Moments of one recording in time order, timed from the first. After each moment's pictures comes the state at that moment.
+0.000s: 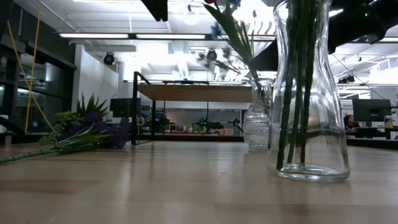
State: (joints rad) left arm -0.01 1.73 2.06 -1.57 -0.65 -0.35; right arm 0.09 1.13 0.44 0.39 0.43 0.44
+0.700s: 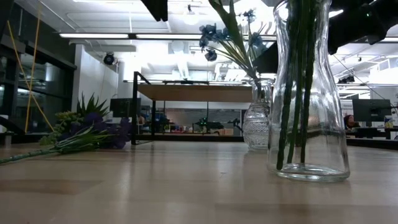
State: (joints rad) left arm -0.01 1.73 2.06 -1.57 -0.64 -0.35; right arm 0.09 1.12 0.44 0.36 0.36 0.45
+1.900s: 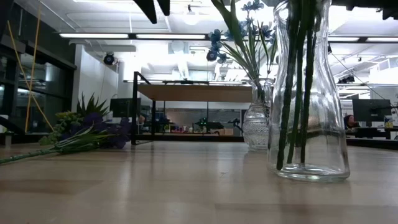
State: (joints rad) left arm -0.01 1.73 2.06 -1.57 -0.37 -0.64; right arm 0.09 0.72 0.44 0.44 0.18 0.35
